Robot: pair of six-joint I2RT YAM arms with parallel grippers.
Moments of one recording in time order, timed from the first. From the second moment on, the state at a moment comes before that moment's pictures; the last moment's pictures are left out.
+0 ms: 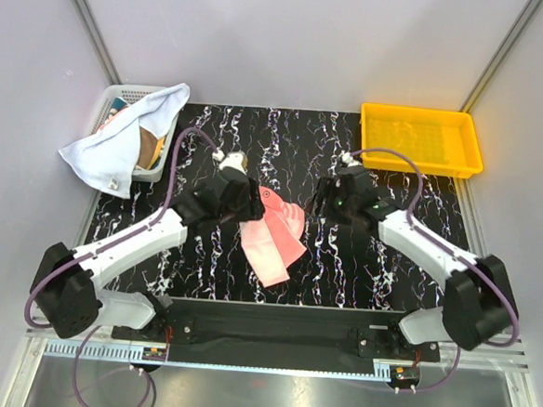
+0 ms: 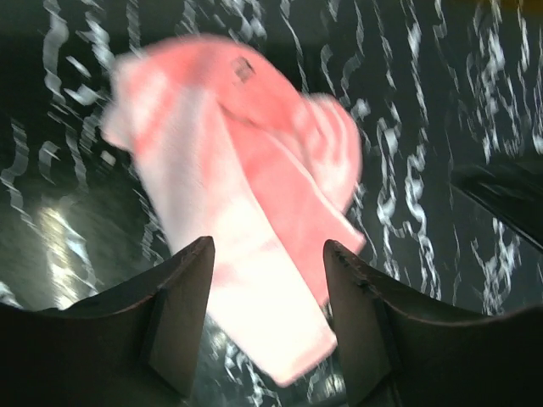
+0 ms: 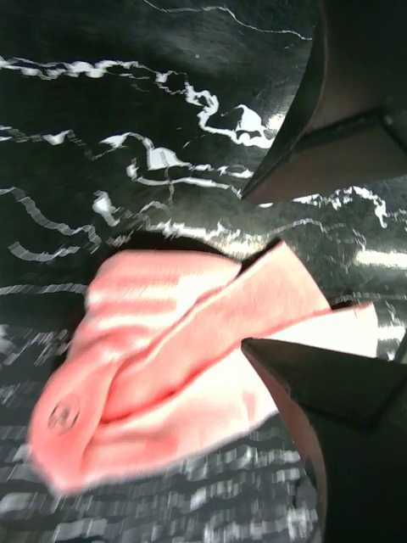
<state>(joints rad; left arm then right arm) -0.70 1.28 0.95 -0.39 -0.18 -0.68 0.52 1.39 0.93 -0.28 -0.04 0.61</state>
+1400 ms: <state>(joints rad) -1.29 1.71 1.07 -0.54 -0.48 -0.76 0.71 1.63 0.82 -0.11 0.01 0.67</state>
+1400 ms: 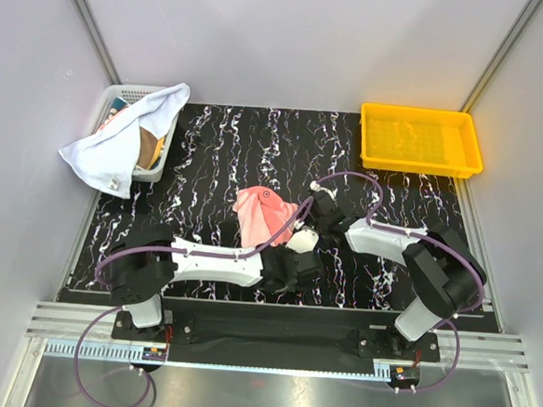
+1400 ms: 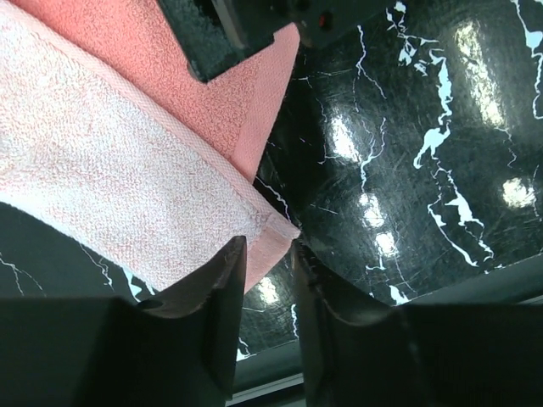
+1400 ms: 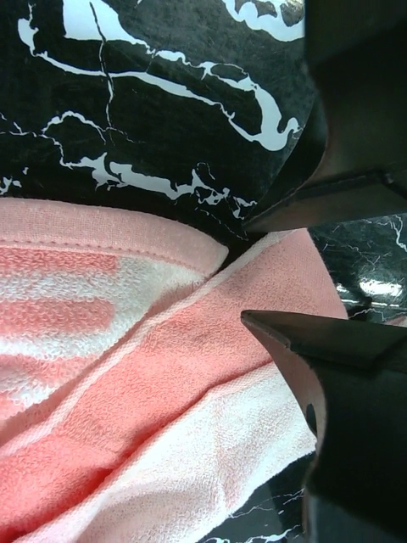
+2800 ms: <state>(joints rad) -1.25 1.43 0.82 -0.57 -0.64 -1.01 0.71 1.58 0.76 -0.08 0.00 0.70</state>
